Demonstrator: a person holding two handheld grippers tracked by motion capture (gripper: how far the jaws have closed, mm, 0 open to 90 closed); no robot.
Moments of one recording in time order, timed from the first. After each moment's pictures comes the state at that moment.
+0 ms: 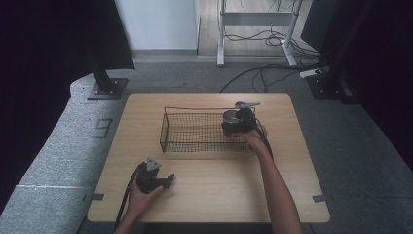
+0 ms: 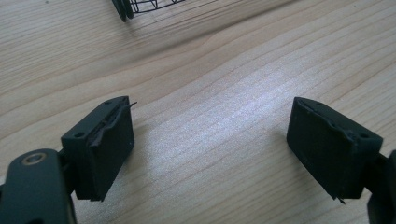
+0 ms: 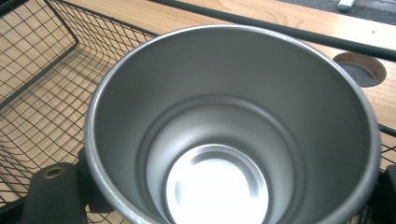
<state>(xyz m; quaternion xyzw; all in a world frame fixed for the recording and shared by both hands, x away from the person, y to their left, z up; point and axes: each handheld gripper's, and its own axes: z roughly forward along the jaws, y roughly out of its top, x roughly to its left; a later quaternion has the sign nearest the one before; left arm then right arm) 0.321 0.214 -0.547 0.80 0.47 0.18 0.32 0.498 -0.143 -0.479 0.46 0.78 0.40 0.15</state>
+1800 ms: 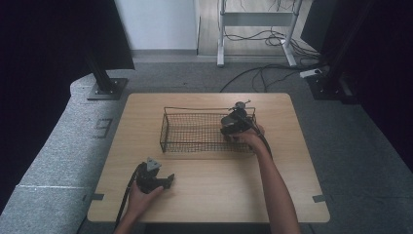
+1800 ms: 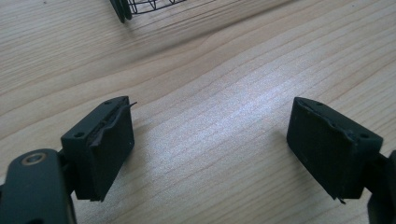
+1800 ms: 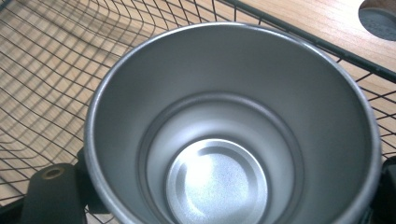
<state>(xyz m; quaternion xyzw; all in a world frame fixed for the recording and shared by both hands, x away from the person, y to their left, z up) 0.321 0.214 -0.547 0.80 0.47 0.18 0.32 0.512 -0.129 -0.490 0.47 0.82 0.30 0.12</state>
